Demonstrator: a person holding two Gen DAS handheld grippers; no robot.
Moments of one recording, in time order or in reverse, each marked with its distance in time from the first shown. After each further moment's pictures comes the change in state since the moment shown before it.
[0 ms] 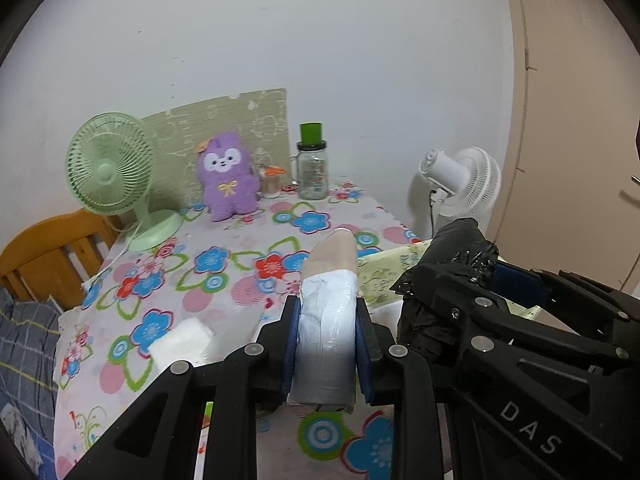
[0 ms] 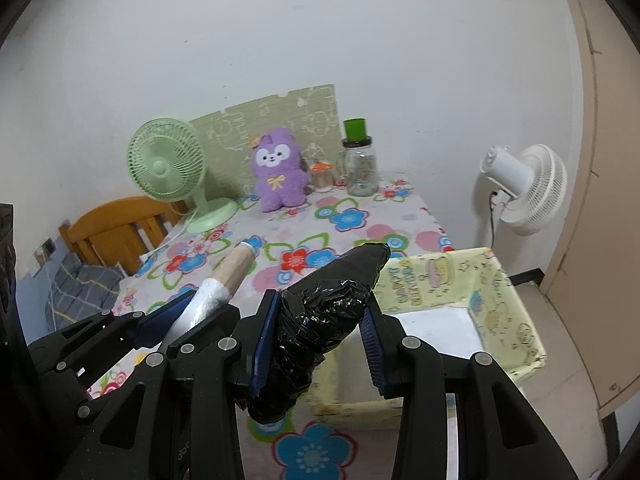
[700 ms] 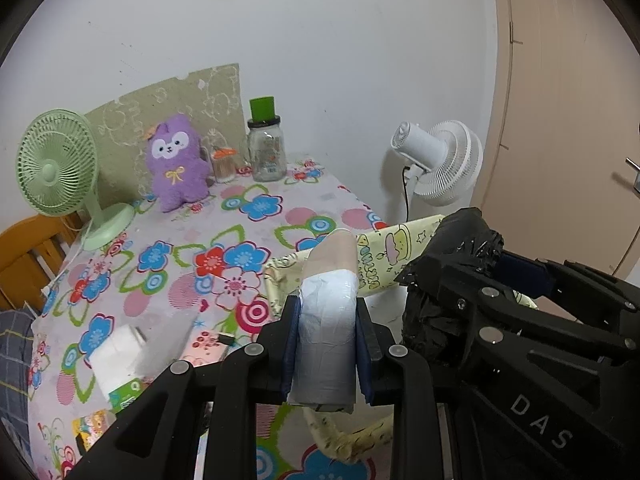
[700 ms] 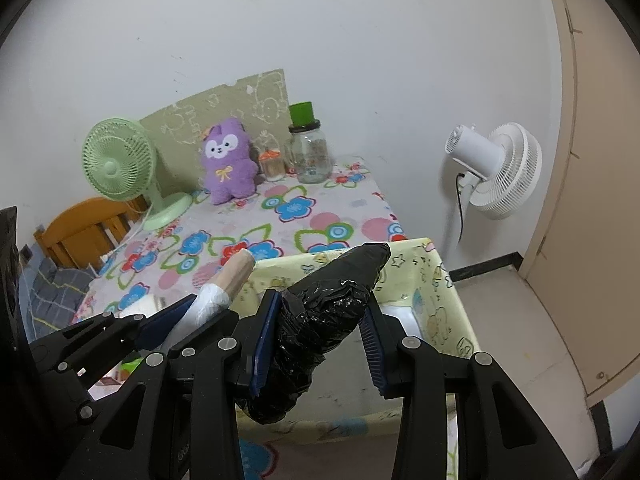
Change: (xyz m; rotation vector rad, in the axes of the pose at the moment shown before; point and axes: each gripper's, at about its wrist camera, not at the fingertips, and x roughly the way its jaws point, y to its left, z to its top) left arm 0.059 -0.054 0.012 0.037 0.079 -0.070; right arm 0.029 -0.070 0.004 0.035 0.055 -0.075
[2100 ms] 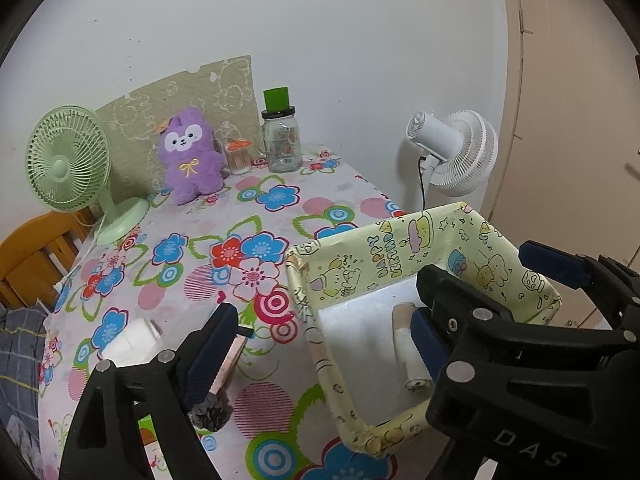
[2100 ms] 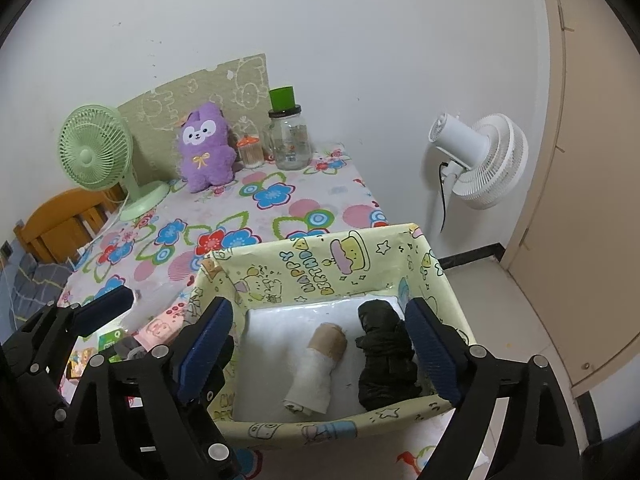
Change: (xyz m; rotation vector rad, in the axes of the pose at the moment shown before) left arm 0.009 0.003 -0.005 0.011 0.039 0.059; right arm 0.014 0.003 -0.004 0.000 0.034 -0.083
